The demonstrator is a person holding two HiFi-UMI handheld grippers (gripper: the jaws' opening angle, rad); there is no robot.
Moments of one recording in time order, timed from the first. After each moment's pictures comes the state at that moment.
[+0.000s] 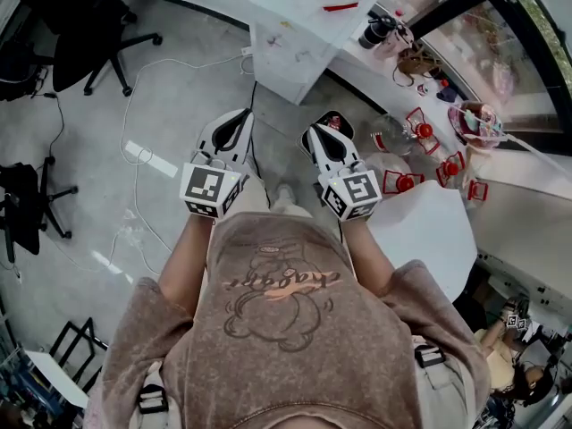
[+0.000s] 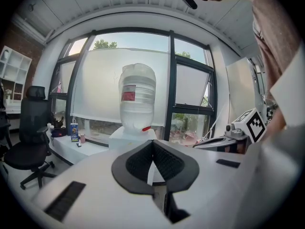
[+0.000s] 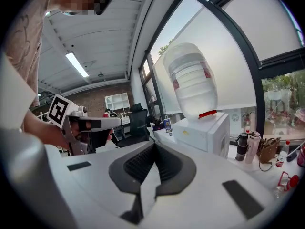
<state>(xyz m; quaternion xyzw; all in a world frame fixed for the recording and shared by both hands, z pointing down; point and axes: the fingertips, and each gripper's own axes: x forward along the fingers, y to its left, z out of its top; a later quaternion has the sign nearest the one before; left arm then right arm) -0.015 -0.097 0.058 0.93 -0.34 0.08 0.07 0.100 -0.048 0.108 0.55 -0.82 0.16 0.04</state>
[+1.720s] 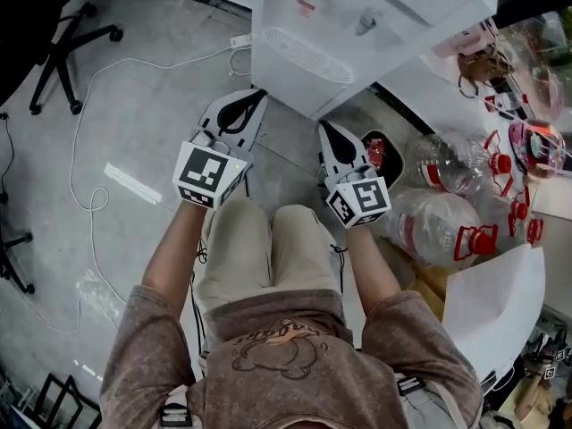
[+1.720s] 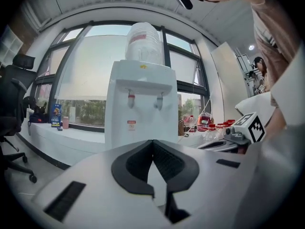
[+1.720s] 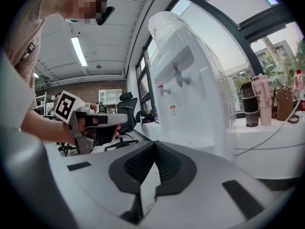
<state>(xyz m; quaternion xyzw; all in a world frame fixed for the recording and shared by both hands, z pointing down) 0.016 -0.249 0.455 0.96 -0.27 0.05 0.02 0.111 -0.187 0.515 0.58 -0.81 0.10 0.01</state>
